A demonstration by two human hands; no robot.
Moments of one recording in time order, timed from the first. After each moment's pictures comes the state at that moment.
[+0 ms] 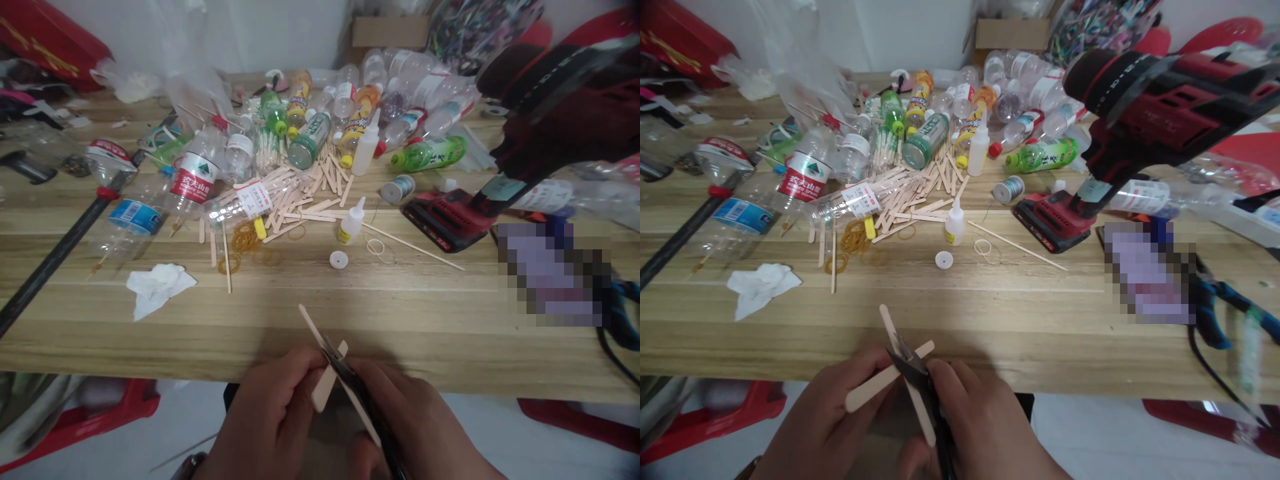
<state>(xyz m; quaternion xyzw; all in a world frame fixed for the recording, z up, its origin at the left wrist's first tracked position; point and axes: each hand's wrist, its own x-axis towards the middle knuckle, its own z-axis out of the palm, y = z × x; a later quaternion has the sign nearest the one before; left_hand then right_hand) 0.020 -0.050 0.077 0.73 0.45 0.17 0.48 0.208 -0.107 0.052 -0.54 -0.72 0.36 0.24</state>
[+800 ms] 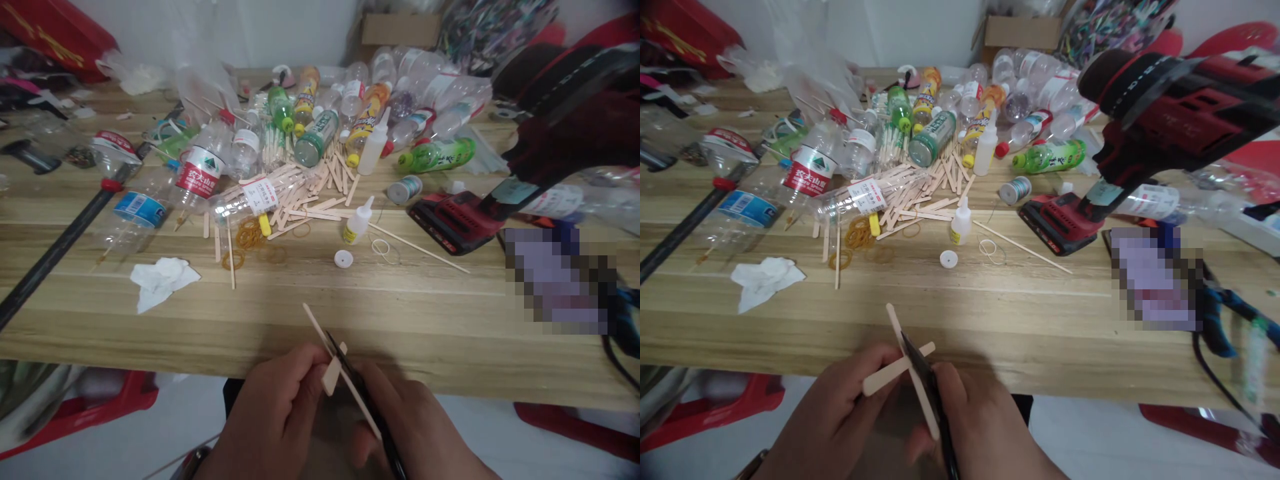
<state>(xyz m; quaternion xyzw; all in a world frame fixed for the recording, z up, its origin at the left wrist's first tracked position) 0.020 -0.052 0.072 0.72 0.47 0.15 0.48 0.205 -0.108 0.051 -0.55 -0.71 0.39 0.19</state>
